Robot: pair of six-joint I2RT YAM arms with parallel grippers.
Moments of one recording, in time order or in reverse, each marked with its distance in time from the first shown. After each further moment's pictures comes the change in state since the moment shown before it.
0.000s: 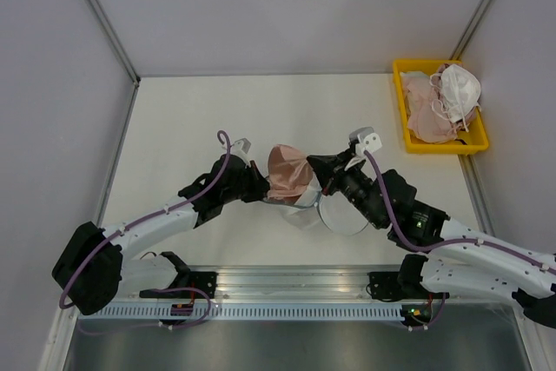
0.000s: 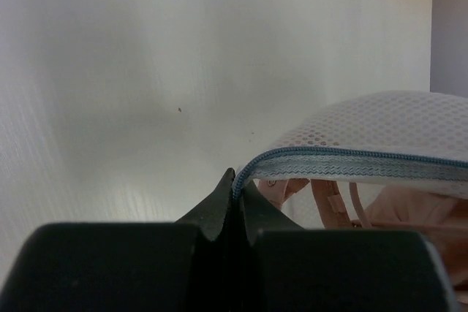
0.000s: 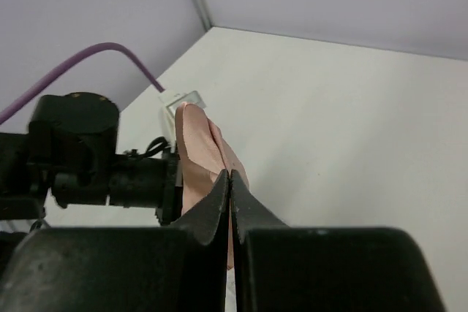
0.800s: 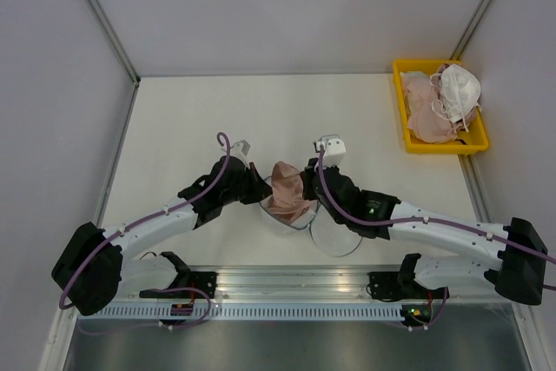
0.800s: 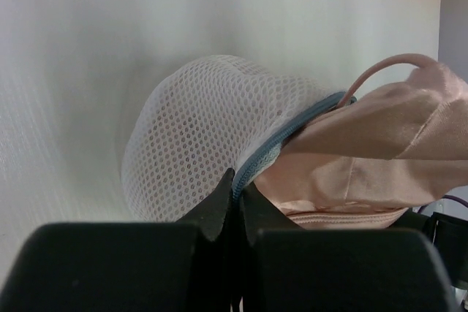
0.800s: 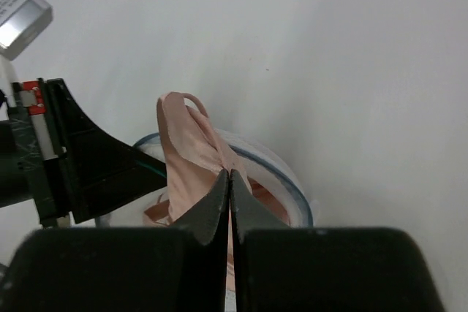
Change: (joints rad) left arm 0.000 -0.005 -0.016 -0.005 0.000 -0.002; right arm -0.003 0.309 0.013 -0.221 0.233 0.323
